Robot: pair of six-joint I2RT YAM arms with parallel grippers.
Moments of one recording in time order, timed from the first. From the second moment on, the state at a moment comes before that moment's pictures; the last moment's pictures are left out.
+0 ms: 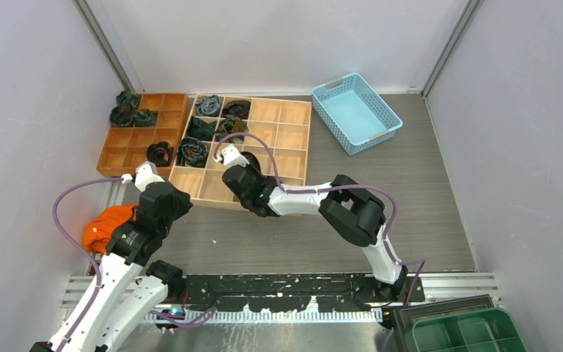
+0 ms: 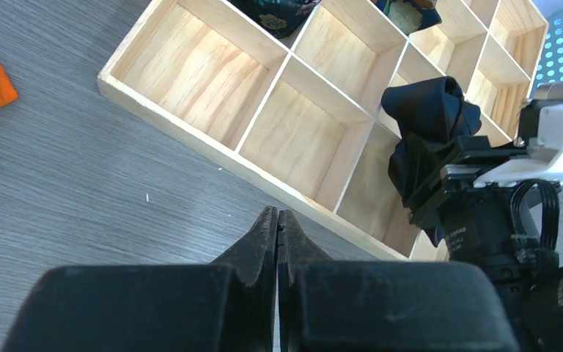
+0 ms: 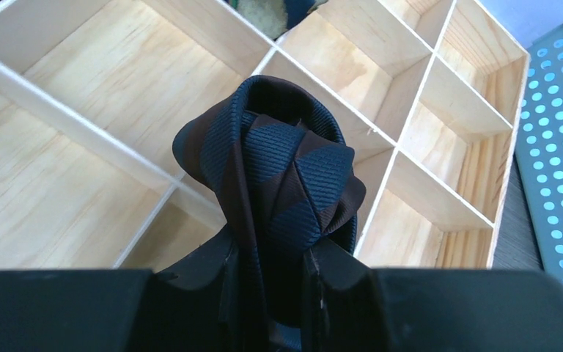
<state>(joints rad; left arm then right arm) -0.40 0.58 0.67 -0.68 -0.41 -0.79 1.06 2.09 1.38 0.19 0.78 -0.06</state>
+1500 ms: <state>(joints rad) -0.40 0.62 0.65 -0.66 -0.31 -0.78 1.15 2.06 1.39 -0.25 0.74 0.48</state>
